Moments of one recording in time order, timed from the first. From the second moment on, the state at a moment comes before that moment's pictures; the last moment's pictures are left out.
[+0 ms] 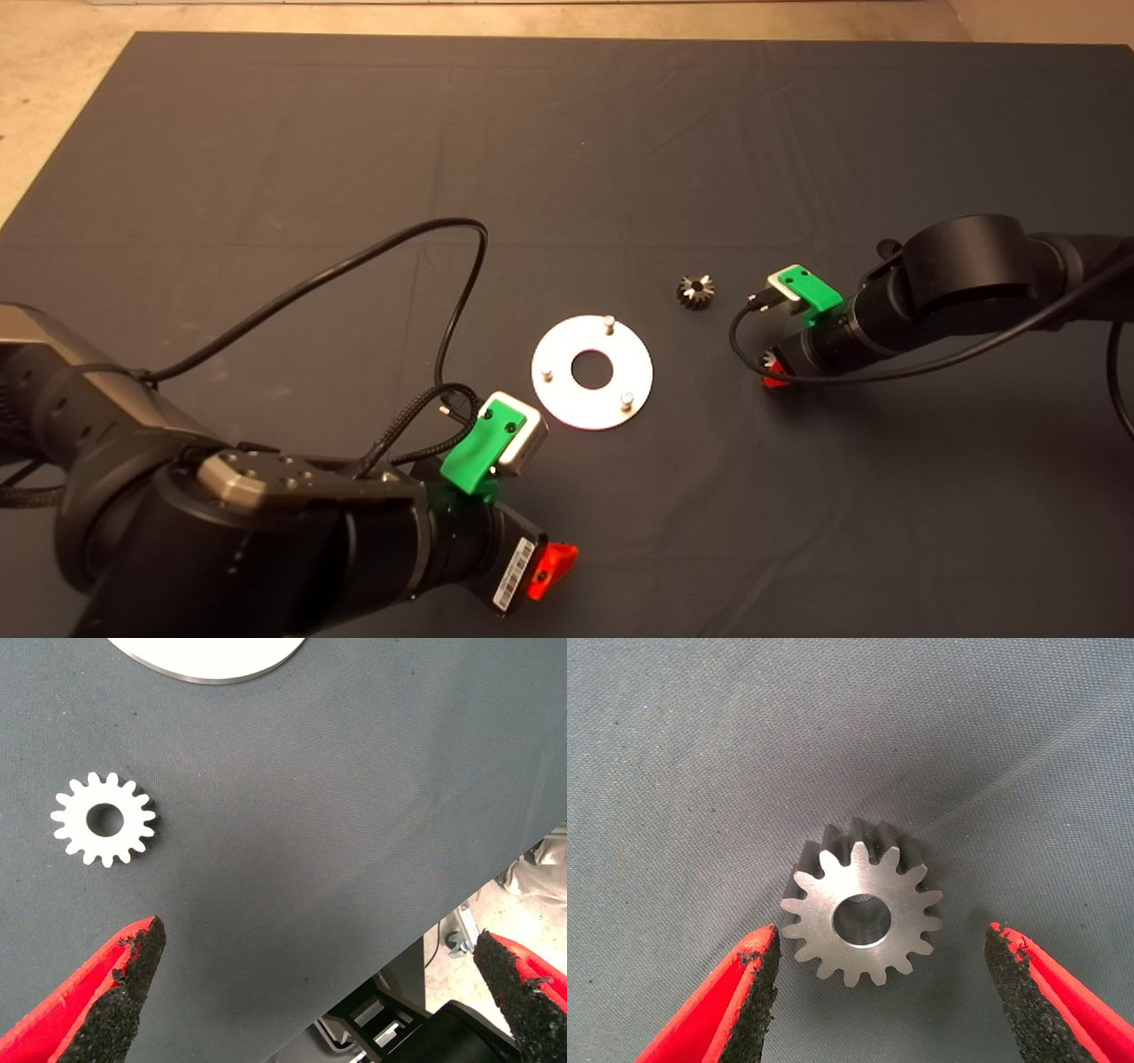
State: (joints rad) left arm -0.17 2.49 -0.33 0.84 1.53 -1.53; right arm 0.23 2.31 -0.90 -0.55 -1.47 1.06
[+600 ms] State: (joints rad) left arm -0.17 2.49 -0.33 0.84 1.53 -1.53; right arm 0.23 2.31 -0.90 -0.55 -1.46 1.06
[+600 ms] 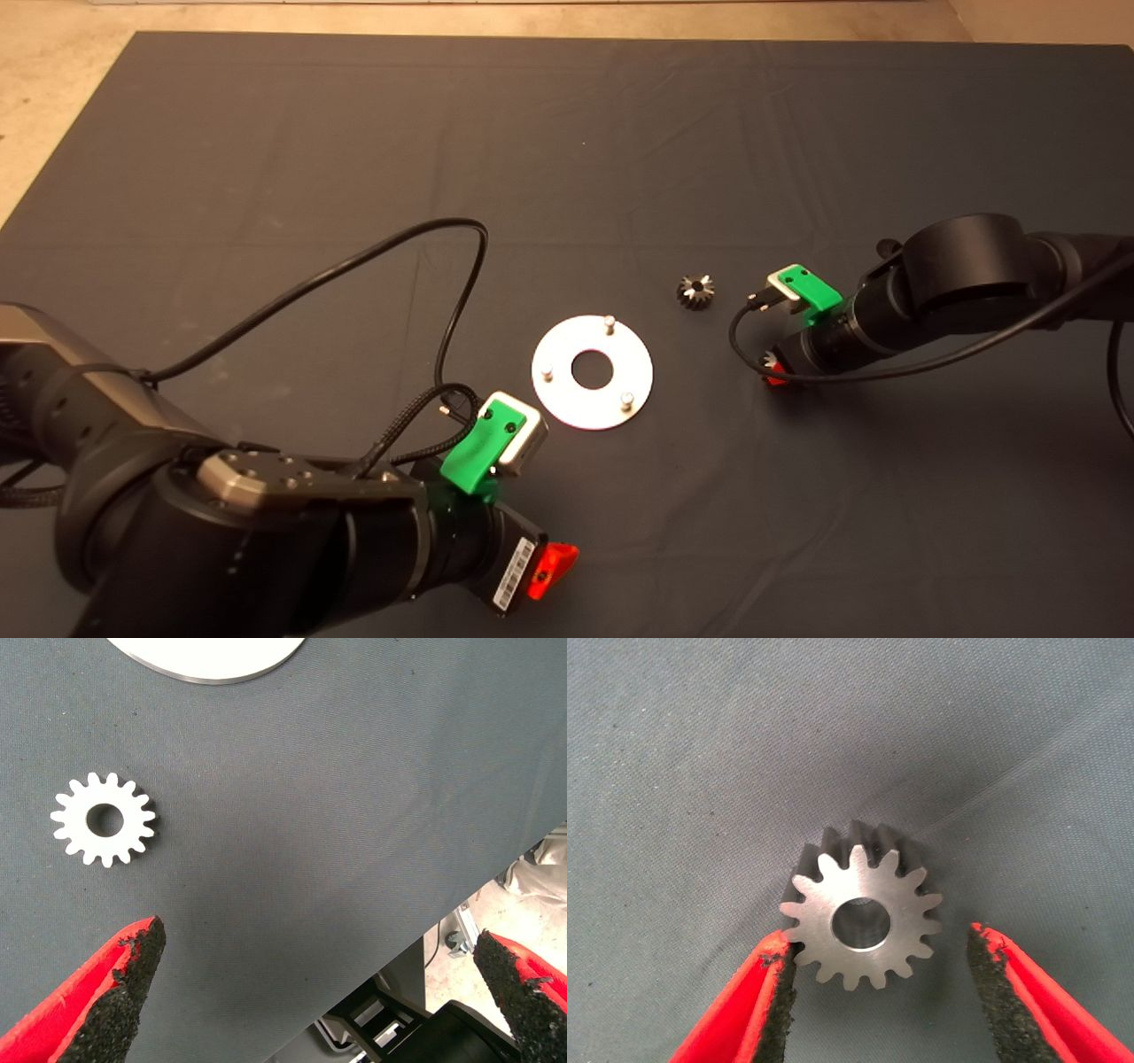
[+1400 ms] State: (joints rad) left arm -0.17 2.49 -0.33 0.84 1.53 -1.53; right arm 0.22 2.31 -0.90 -0.55 -1.46 1.06
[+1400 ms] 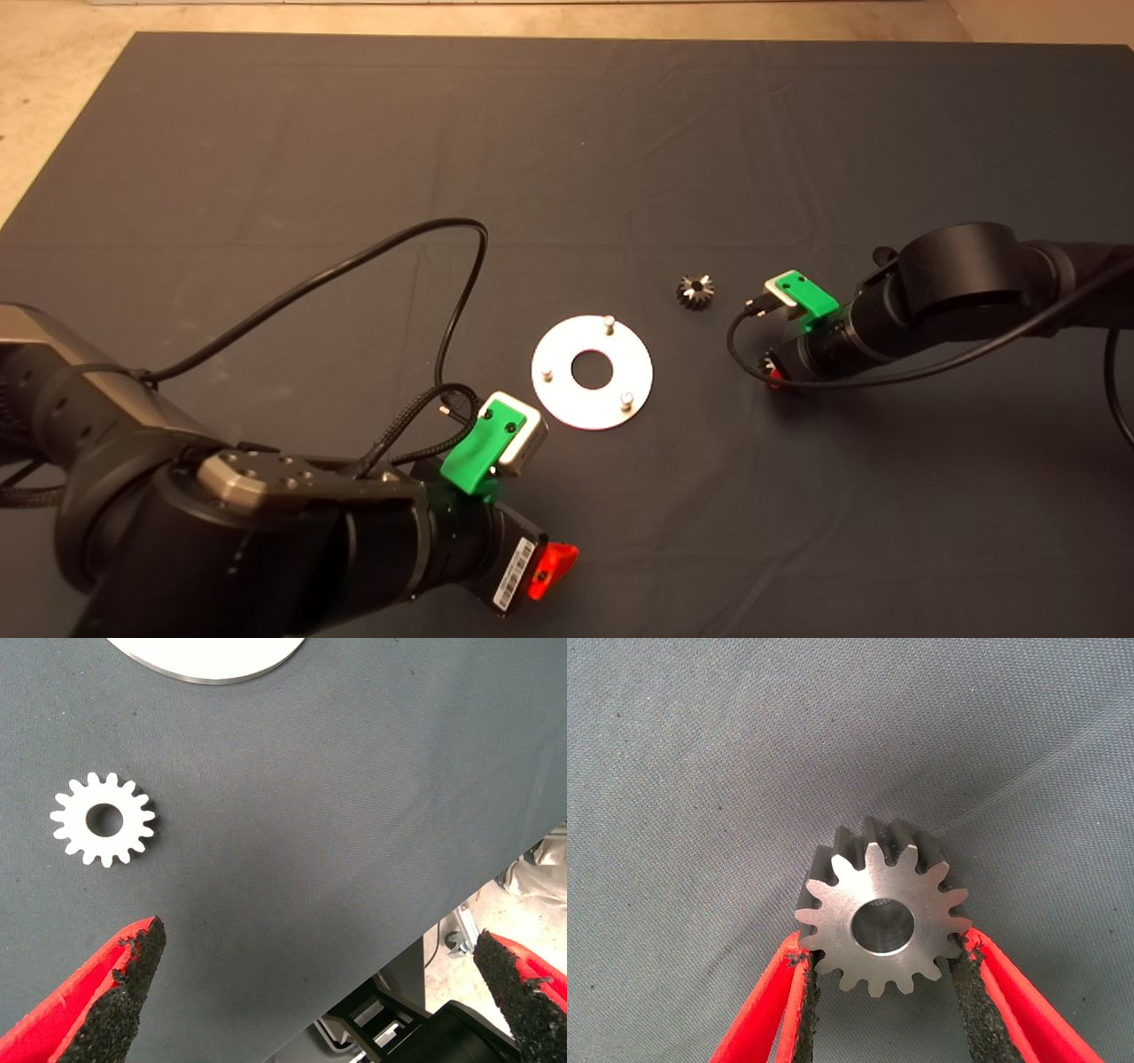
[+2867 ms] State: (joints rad) left arm -0.17 2.49 -0.33 0.84 1.53 -1.53; right arm 0.22 2.31 -0.87 -0.55 -1.46 1.06
